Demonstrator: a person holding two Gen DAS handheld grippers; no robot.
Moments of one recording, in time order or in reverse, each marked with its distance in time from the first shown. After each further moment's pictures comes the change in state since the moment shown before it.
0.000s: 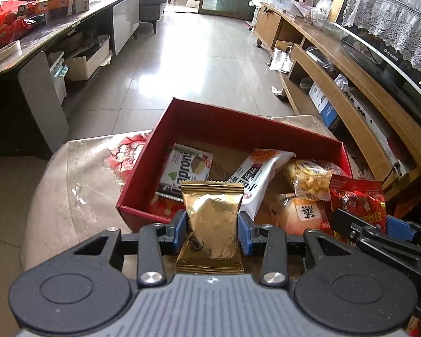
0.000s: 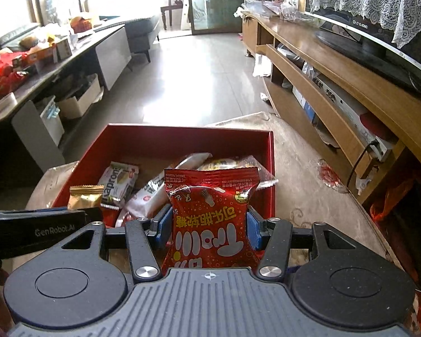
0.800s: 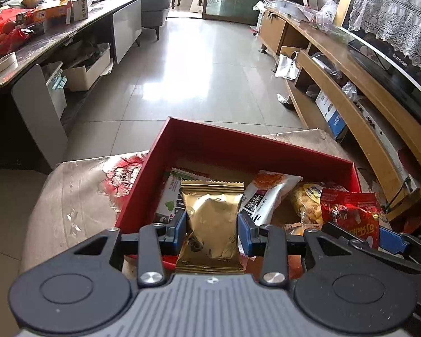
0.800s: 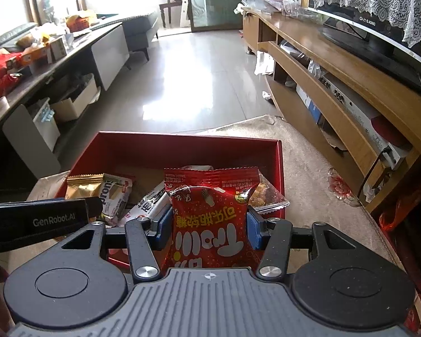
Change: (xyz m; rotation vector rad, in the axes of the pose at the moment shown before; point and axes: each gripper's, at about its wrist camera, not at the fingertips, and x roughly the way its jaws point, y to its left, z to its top) left arm 0.022 -0.007 0.027 0.005 -0.020 0.030; right arm 0.028 0.000 0.015 0.003 0.018 0.003
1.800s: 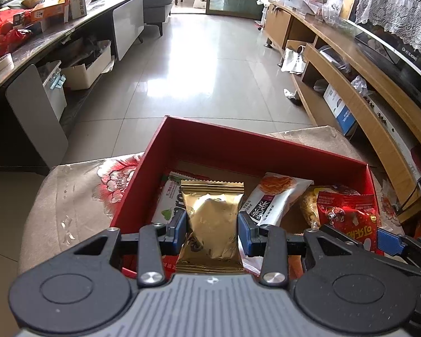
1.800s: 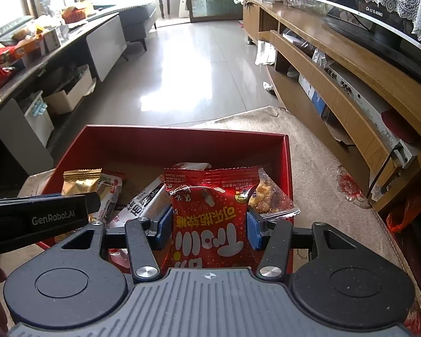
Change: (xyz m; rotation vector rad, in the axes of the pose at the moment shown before) left arm 0.025 -0.007 0.008 0.010 0.018 0.033; right arm 0.029 -0.002 0.005 -0.002 0.041 -0.001
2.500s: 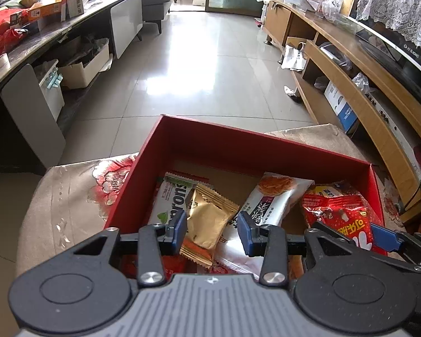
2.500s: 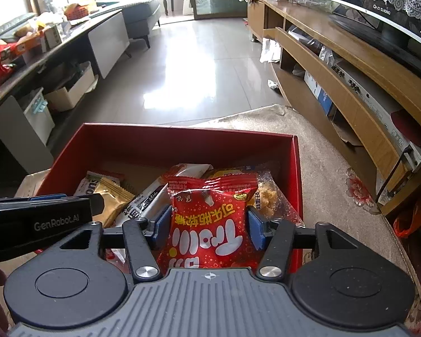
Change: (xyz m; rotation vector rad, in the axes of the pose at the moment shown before) left arm 0.008 -0.003 0.003 0.001 0.011 -0.002; right arm 0.010 -0.001 0.001 -0.009 0.006 0.015
